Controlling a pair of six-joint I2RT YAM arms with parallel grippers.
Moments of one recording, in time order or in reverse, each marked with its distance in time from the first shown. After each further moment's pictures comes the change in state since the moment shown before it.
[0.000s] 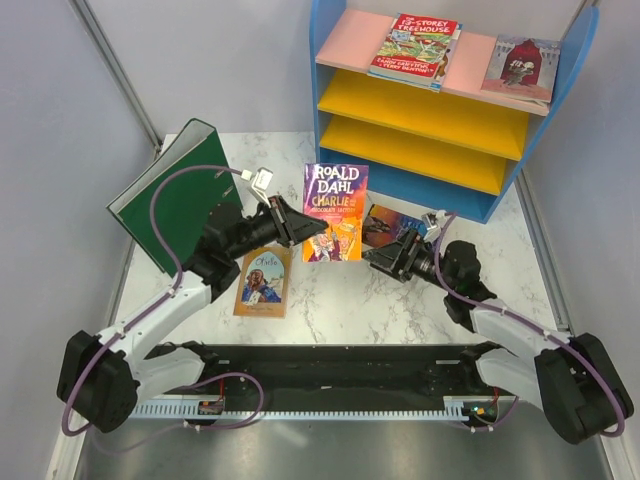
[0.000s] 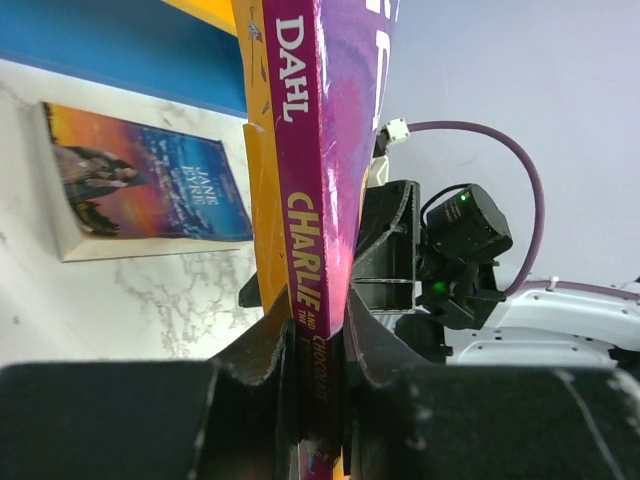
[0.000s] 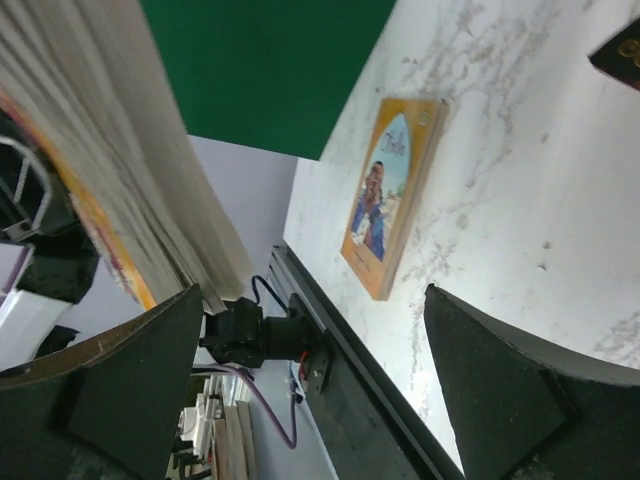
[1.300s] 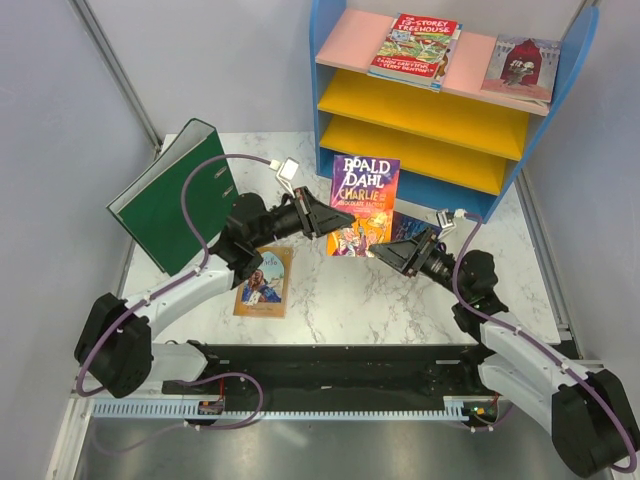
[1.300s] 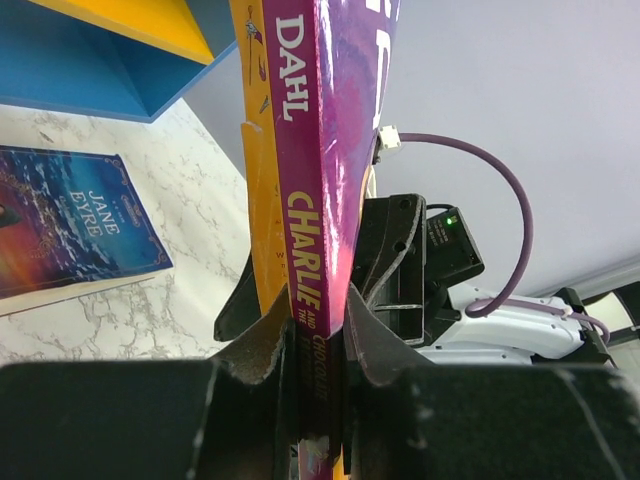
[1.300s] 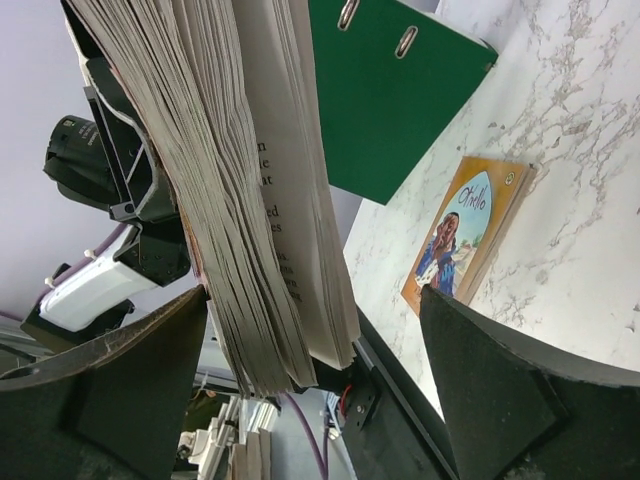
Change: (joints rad) left arm -0.105 0.217 0.107 0.245 0.053 -0.130; right arm 0.000 -0.216 -0.026 0.071 0.039 0.082
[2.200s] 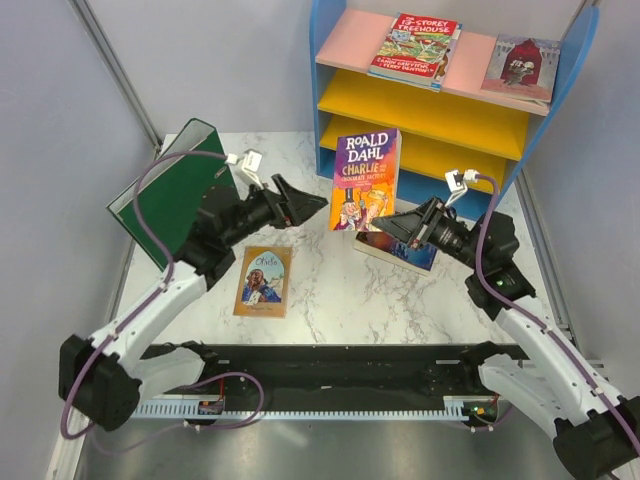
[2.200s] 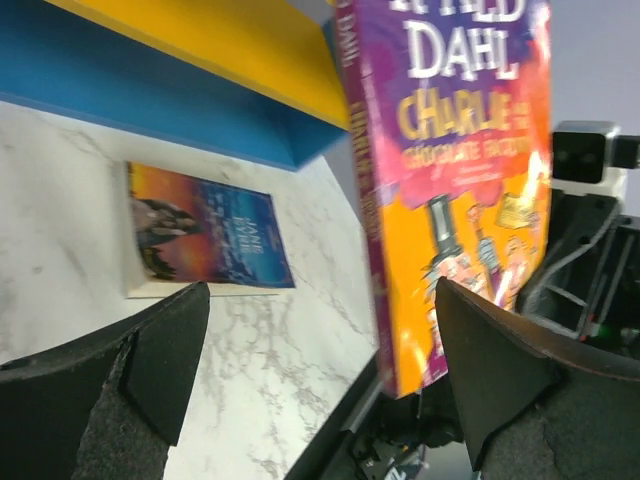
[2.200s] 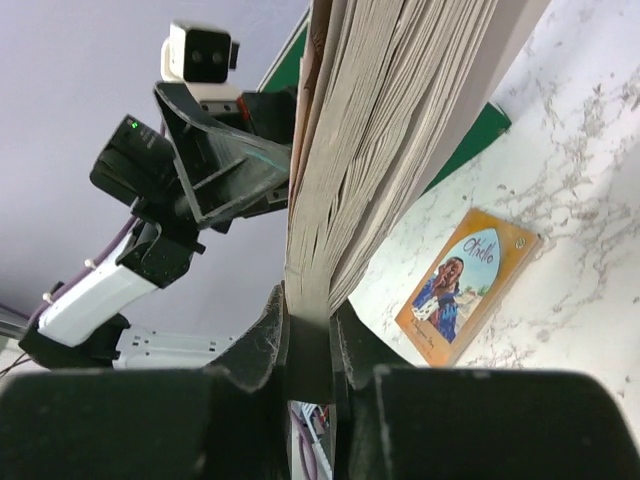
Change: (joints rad) left arm 0.107 -0.132 0.071 -0.359 -0.143 0.161; right arm 0.003 -0.055 0.396 -0.465 -0.015 -0.206
